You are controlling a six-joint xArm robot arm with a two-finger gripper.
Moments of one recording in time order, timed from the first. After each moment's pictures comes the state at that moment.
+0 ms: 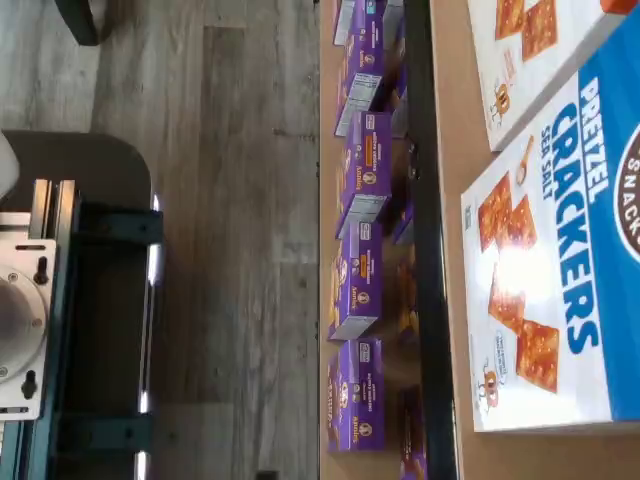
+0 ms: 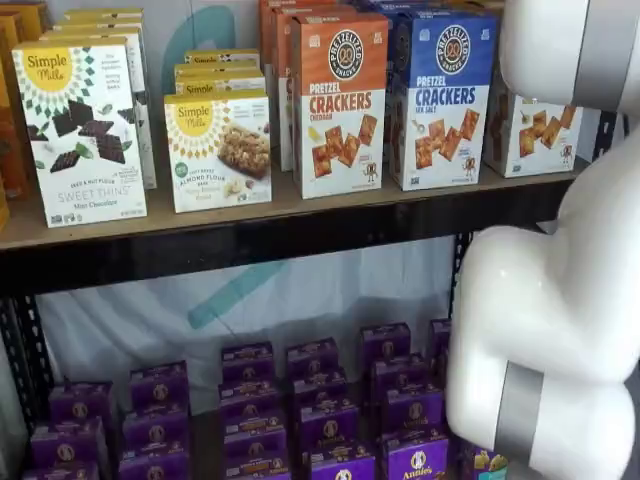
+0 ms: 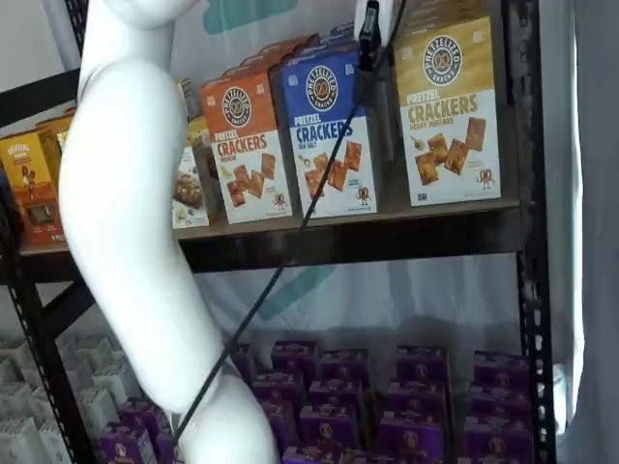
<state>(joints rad) -0.77 -0.23 -1.69 0.39 2.02 -2.17</state>
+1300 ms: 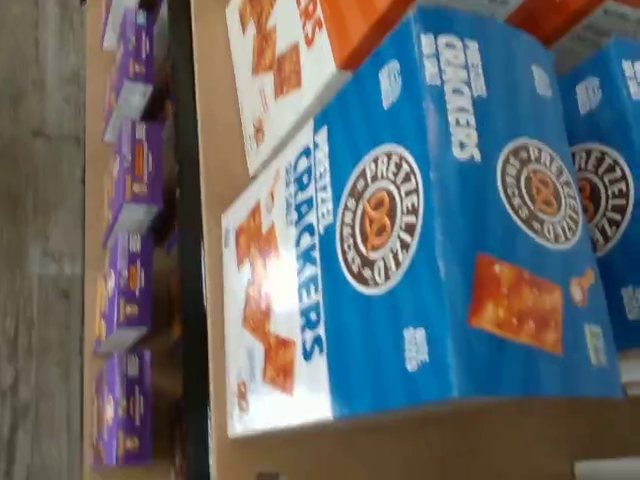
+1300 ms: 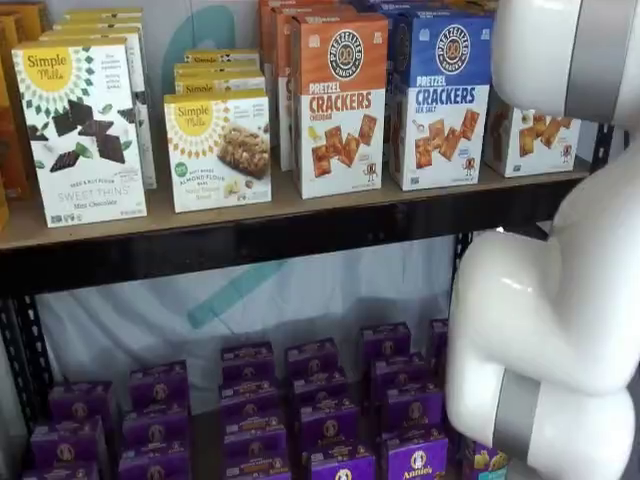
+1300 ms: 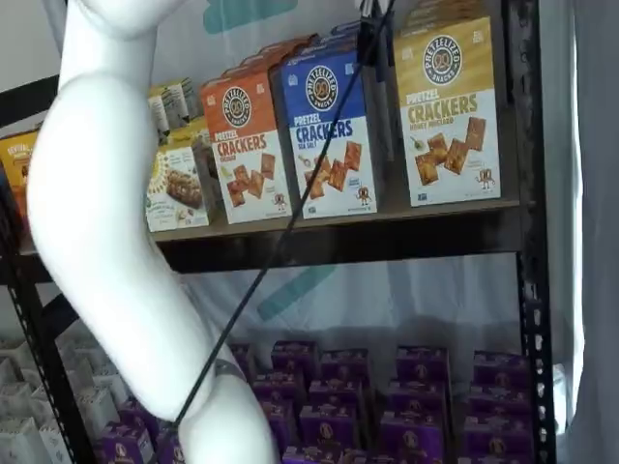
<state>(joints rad) -0.82 -0.33 -1.60 0.59 1.74 -2.16</state>
